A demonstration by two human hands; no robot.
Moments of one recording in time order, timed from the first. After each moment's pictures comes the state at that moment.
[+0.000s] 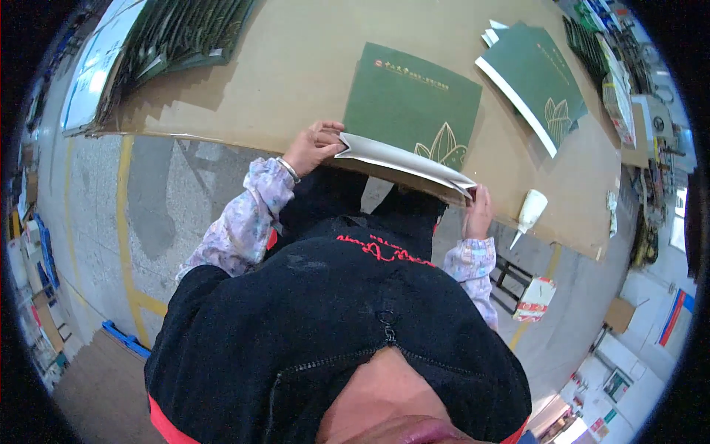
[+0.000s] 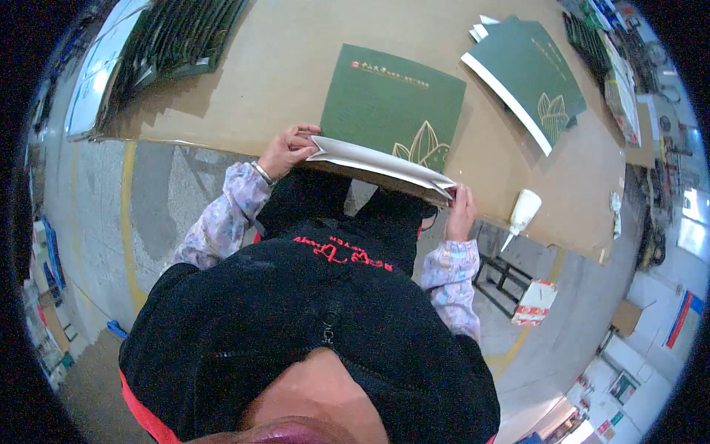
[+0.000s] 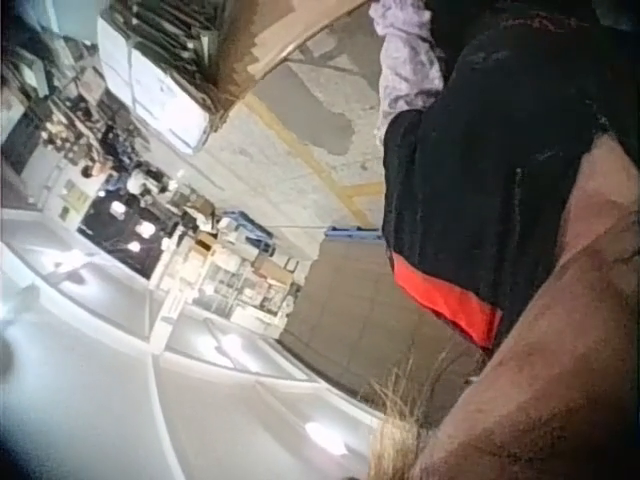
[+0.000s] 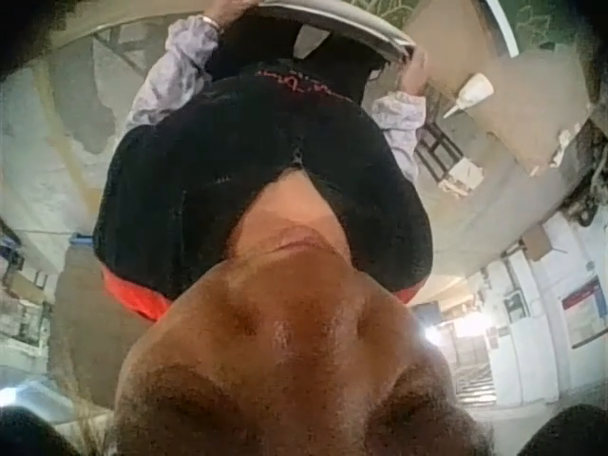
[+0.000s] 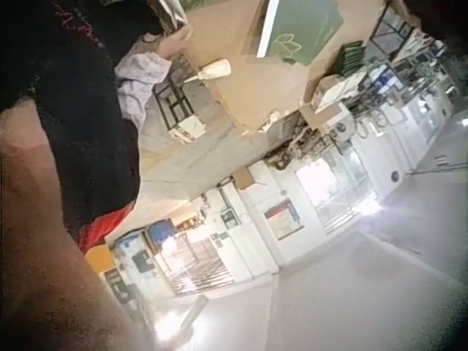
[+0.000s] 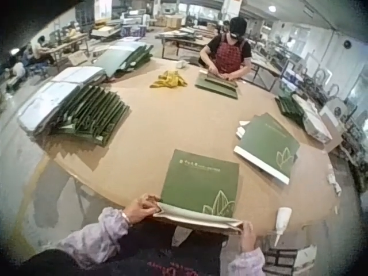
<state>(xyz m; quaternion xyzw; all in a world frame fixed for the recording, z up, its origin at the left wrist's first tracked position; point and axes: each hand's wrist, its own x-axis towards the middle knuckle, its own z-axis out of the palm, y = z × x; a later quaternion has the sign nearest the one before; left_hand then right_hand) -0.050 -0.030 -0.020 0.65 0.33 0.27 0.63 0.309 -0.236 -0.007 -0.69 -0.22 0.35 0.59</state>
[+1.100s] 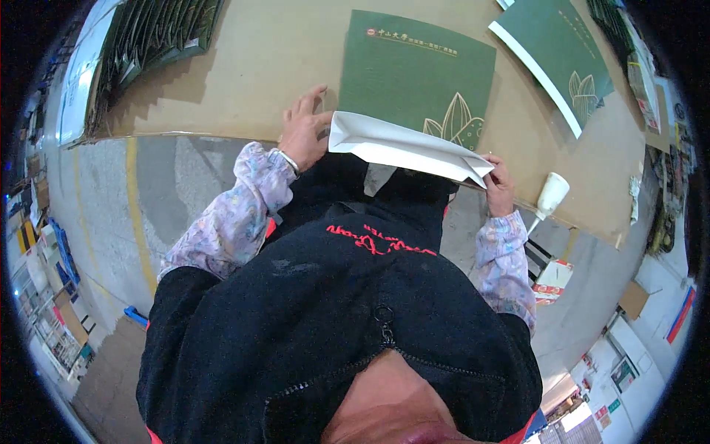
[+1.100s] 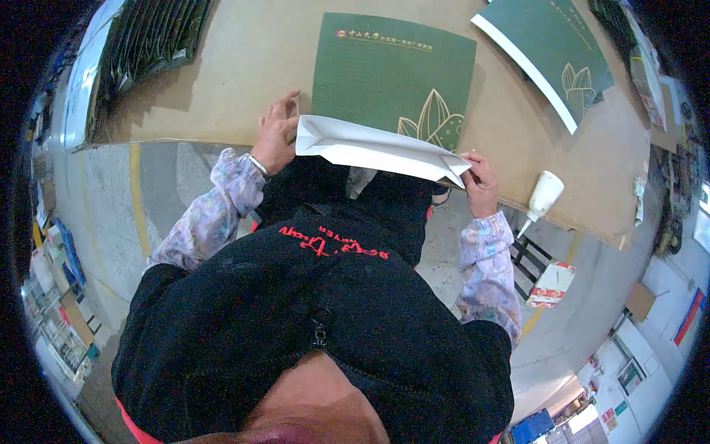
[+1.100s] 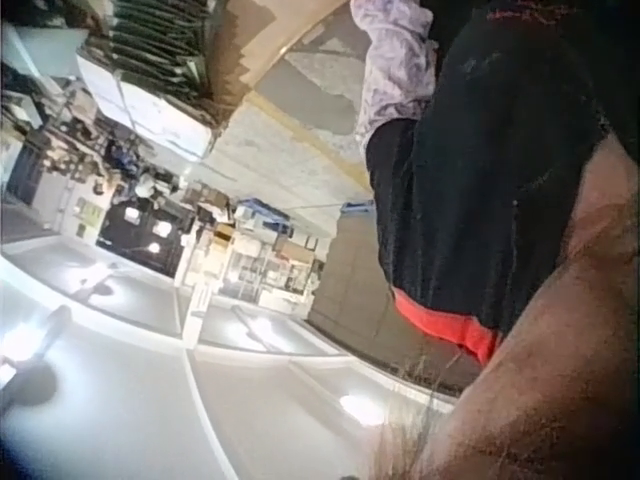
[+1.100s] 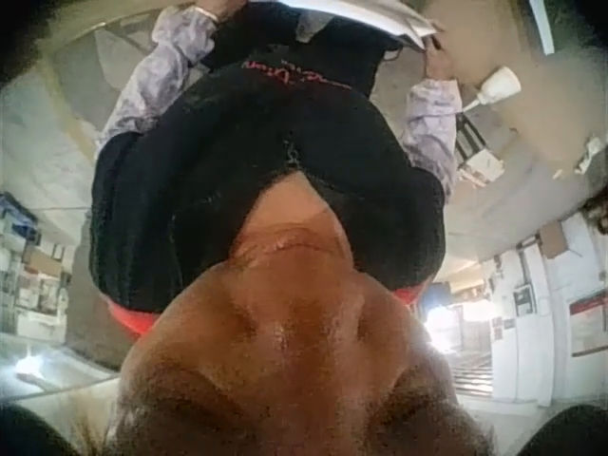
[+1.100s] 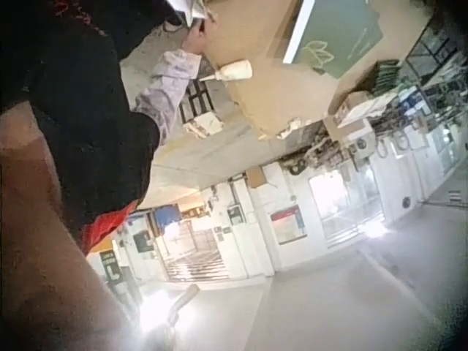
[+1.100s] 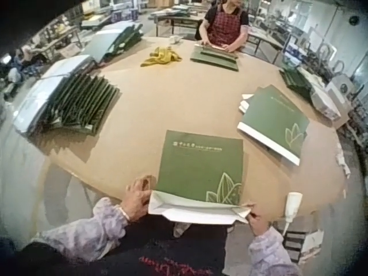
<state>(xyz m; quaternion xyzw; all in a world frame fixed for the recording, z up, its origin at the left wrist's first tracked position) -0.036 -0.034 0.011 0.84 0.43 0.11 0.31 0.351 -0.231 -0.019 -0.66 -0.50 0.34 0.45</state>
